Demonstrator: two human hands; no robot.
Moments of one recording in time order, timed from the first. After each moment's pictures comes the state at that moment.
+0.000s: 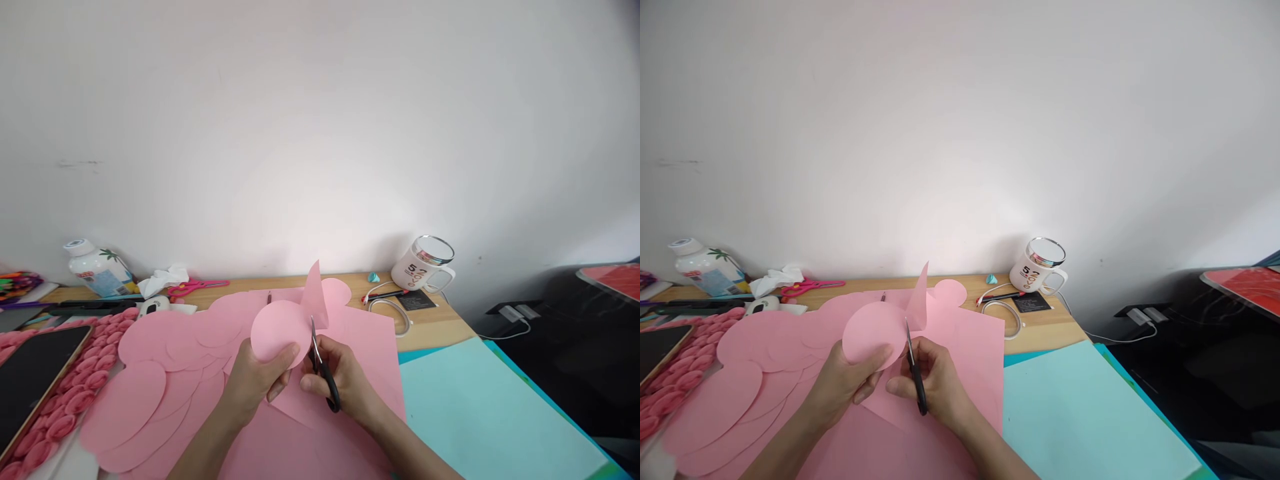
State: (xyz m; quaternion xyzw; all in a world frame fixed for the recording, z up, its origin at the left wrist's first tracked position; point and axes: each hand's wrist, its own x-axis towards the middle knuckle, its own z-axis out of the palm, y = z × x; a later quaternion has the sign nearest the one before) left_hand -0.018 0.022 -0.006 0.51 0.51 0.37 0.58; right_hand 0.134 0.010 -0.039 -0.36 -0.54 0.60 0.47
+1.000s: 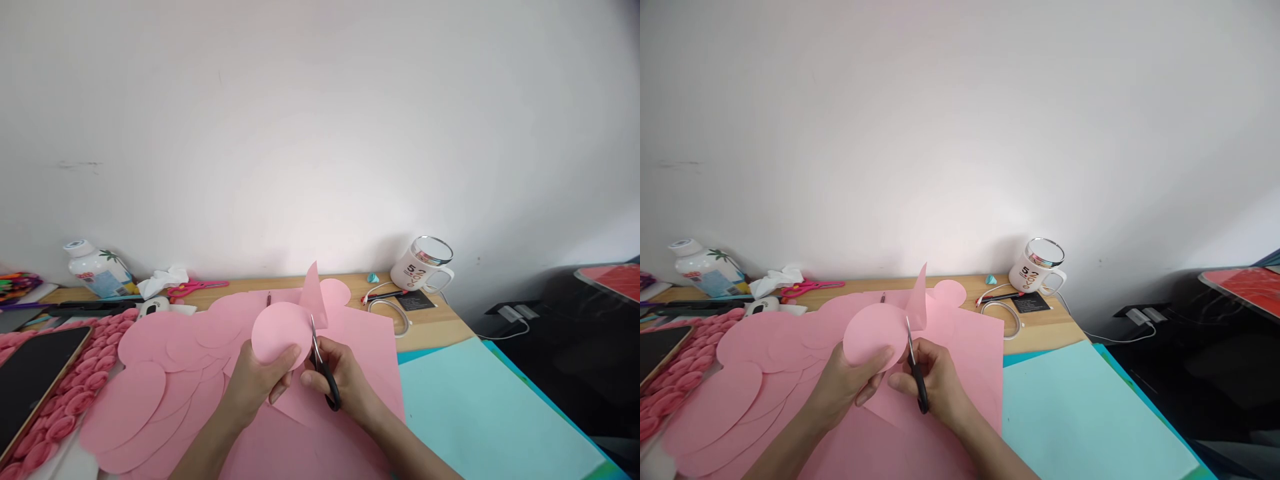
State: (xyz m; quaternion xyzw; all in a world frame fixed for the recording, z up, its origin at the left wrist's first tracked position) left_hand -0.015 0.021 -0.004 0.50 0.52 0.37 0.58; right_hand 0.134 0.010 -0.043 -0.36 -0.54 0.59 0.48
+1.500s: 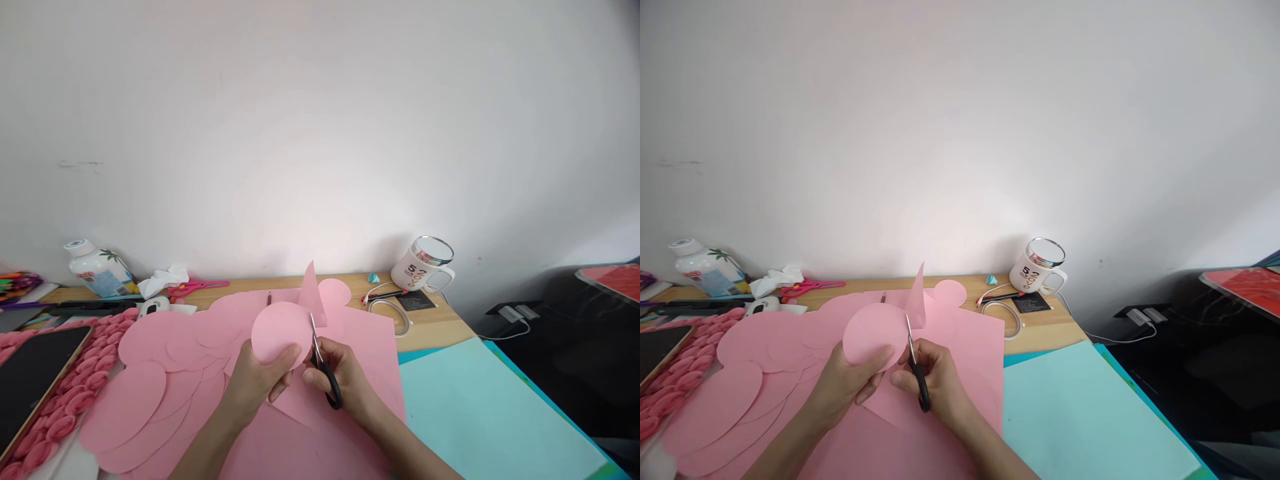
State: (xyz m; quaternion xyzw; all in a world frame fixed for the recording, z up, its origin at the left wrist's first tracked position) left_hand -0.016 0.023 -0.006 0.50 0.52 0.36 0.58; right_hand 0.133 0.010 -0.040 -0.36 -0.53 0.60 0.49
